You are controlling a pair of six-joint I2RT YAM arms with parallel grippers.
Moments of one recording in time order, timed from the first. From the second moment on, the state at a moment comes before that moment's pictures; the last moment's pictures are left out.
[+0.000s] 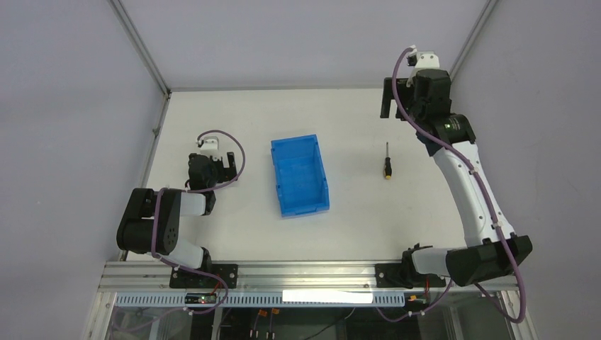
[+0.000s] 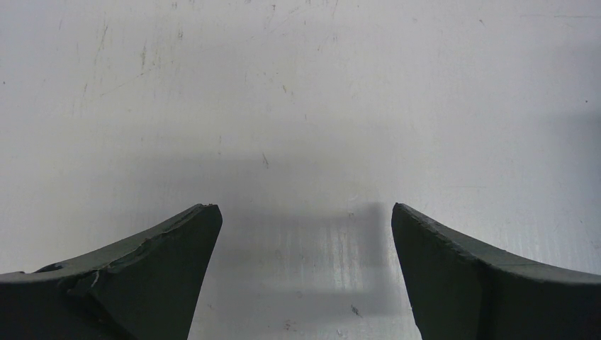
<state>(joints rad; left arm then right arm) -0.06 1.52 0.36 0.84 -0.01 -0.03 0.24 1.28 1.51 -0.66 0.23 0.05</state>
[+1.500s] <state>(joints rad) -0.06 1.52 0.36 0.84 -0.01 -0.03 0.03 1.76 1.07 -0.43 -0.01 0.14</state>
